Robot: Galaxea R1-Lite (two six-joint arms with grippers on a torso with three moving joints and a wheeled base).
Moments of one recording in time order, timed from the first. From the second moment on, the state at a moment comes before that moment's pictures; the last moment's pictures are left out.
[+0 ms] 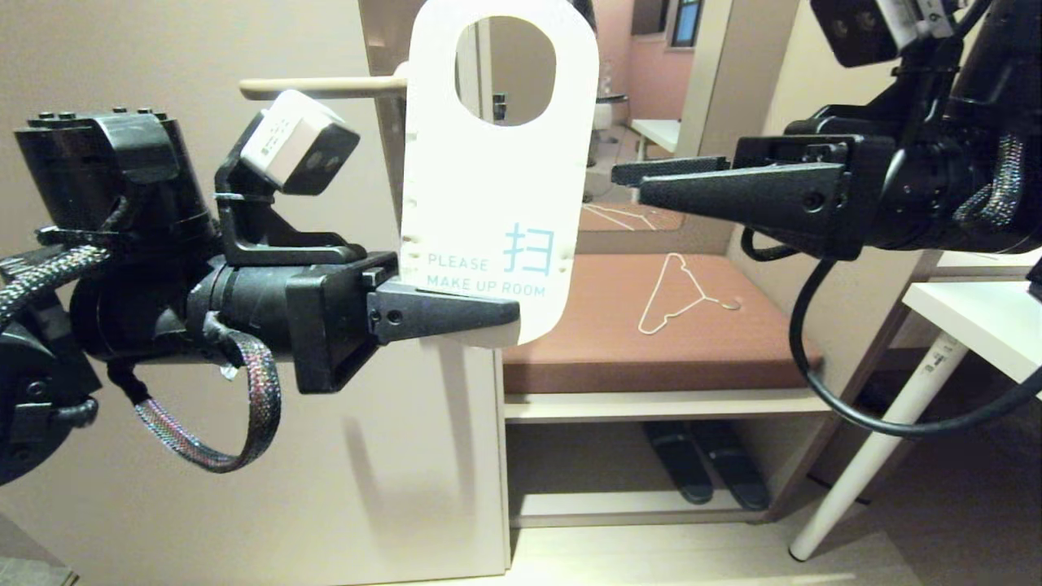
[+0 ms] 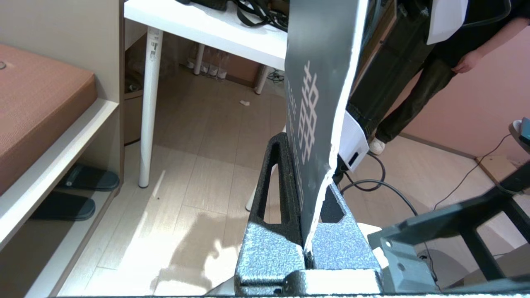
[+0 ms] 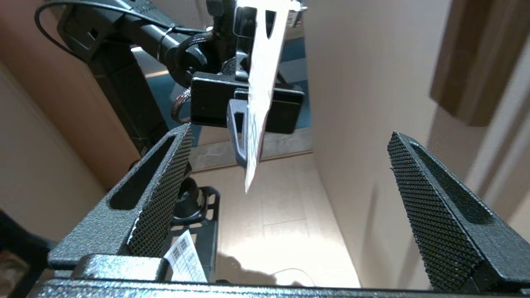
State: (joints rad) left arm -0.50 1.52 -0.93 -0.55 -1.05 -0.28; right arm 0.45 1.61 -1.24 -0.43 1.01 0.23
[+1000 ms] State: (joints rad) left arm -0.41 1.31 -0.76 -0.55 -1.05 -0.27; right arm 0.27 1.39 -0.93 -0.49 0.60 0.07
